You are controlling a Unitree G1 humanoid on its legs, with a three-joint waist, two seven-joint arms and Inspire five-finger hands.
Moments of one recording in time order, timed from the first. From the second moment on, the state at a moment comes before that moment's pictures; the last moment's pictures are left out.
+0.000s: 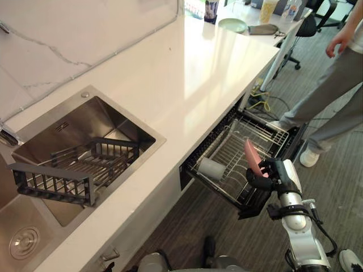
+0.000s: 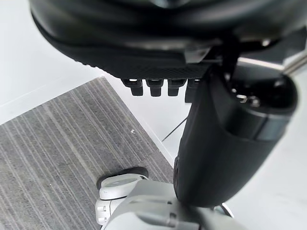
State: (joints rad) left arm 0.27 0.09 0.16 0.95 -0.08 -0.10 0.20; right arm 0.04 -0.29 -0.14 0.16 -0.36 0.05 -0.11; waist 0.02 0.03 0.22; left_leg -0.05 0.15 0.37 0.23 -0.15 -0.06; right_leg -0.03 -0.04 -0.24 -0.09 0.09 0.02
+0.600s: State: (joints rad) left arm 0.12 0.09 0.09 0.86 -0.17 -0.07 0.15; right arm -0.49 -0.53 -0.10 0.66 -0.29 0.10 -0.25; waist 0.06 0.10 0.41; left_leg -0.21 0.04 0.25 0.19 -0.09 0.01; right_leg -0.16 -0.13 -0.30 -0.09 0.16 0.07
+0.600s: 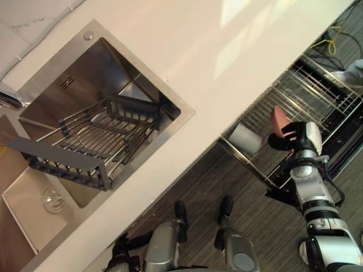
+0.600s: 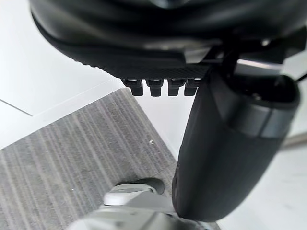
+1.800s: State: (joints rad) left arm 0.21 0.07 0.19 0.95 -0.18 -0.06 0.19; right arm 0.04 -0.19 -0.78 0.43 0.57 0.00 -0.58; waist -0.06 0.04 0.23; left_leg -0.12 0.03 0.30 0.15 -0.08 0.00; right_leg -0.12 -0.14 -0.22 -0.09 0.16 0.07
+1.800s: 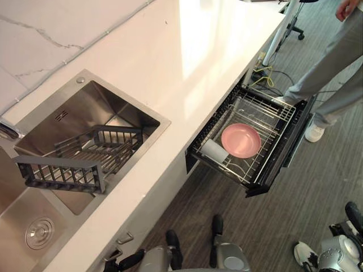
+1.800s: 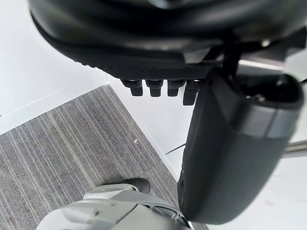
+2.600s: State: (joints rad) left arm 0.14 0.05 0.09 0.95 -0.22 -0.10 0.17; right arm -0.26 -0.43 -0.47 0.80 0.54 -0.02 -0.34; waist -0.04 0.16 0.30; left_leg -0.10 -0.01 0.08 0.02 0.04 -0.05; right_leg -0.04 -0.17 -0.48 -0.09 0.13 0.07
